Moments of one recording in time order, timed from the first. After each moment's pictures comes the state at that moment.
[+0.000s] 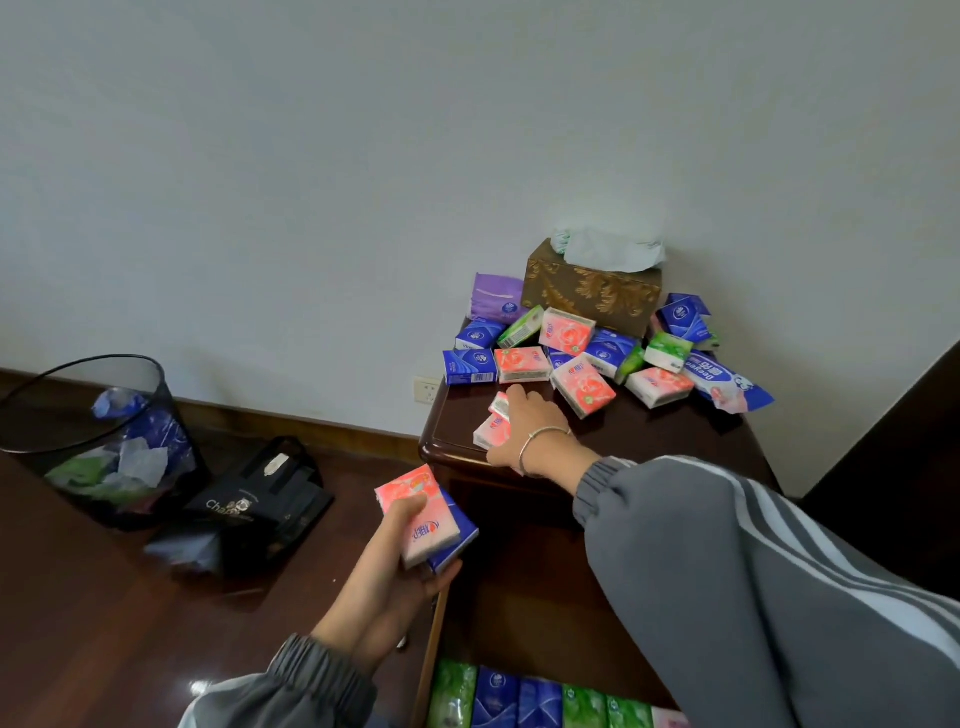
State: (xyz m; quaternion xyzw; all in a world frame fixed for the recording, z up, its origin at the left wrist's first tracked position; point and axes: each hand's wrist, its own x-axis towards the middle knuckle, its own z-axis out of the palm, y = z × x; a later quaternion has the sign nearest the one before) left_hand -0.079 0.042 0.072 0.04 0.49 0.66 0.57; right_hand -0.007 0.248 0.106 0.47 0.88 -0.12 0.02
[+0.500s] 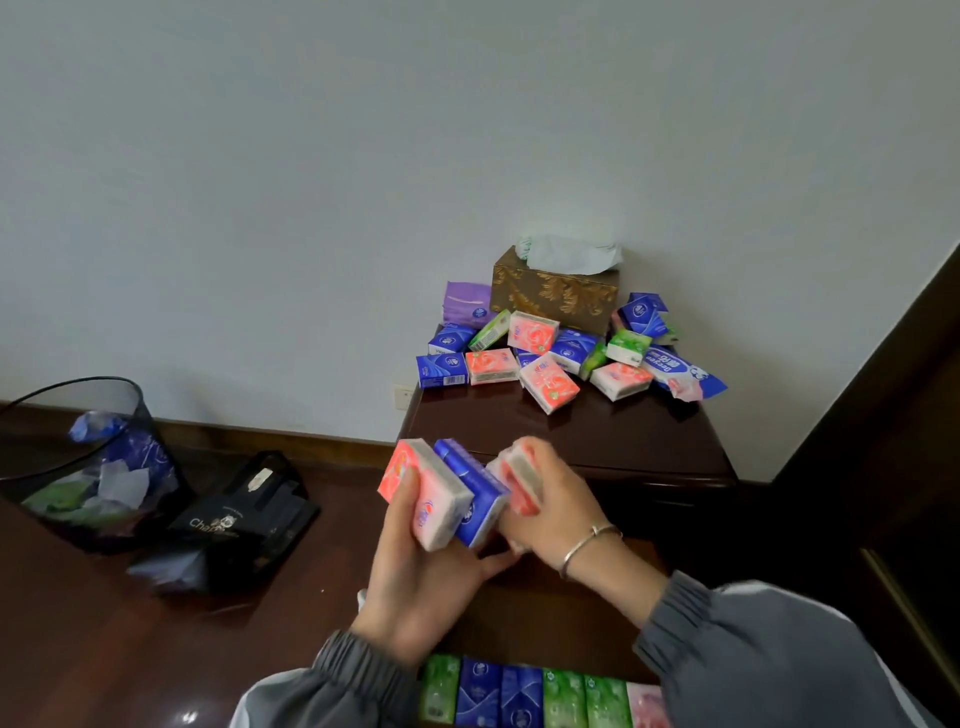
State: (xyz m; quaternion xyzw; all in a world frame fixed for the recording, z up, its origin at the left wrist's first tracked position) left_hand -0.025 0.051 0.096 0.16 0.20 0.67 0.70; right_hand 0.098 0.148 0.120 0.42 0.80 -0.37 -0.22
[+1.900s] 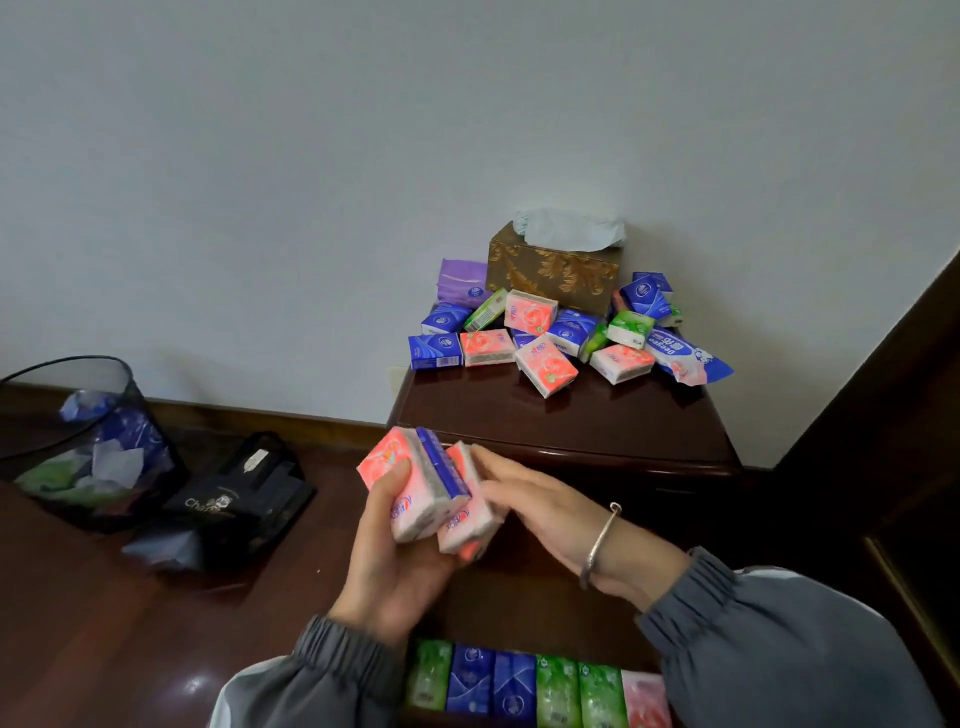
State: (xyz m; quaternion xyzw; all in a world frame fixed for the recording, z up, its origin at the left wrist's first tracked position) left_hand -0.033 0.055 0.088 0.08 0.28 0.71 0.64; right_hand 0.096 0.148 0.118 0.30 0.67 -0.68 -0.11
